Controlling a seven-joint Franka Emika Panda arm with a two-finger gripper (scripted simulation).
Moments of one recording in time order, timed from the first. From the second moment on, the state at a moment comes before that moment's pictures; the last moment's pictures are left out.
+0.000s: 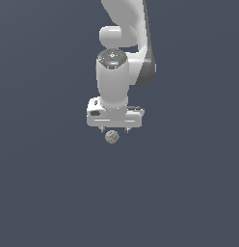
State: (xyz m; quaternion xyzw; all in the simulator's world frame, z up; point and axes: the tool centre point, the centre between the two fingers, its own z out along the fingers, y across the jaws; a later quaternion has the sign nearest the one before) arm 0.003 -0.018 0.188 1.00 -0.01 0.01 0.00
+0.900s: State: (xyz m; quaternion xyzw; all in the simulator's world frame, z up) arm 0.001 -0.016 0.191 1.00 -0.01 0.01 0.00
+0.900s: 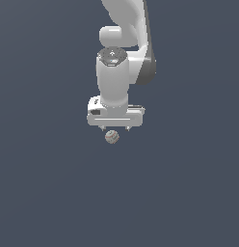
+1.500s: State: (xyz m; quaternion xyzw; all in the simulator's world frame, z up) arm -0.010 -0.019 0.169 0.99 -0.10 0.01 0.00
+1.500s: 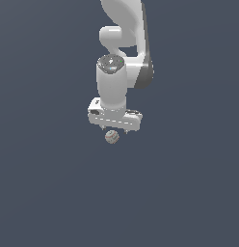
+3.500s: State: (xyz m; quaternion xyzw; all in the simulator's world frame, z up) arm -0.058 -0.039 0.091 0.89 -0.45 0.00 0.00
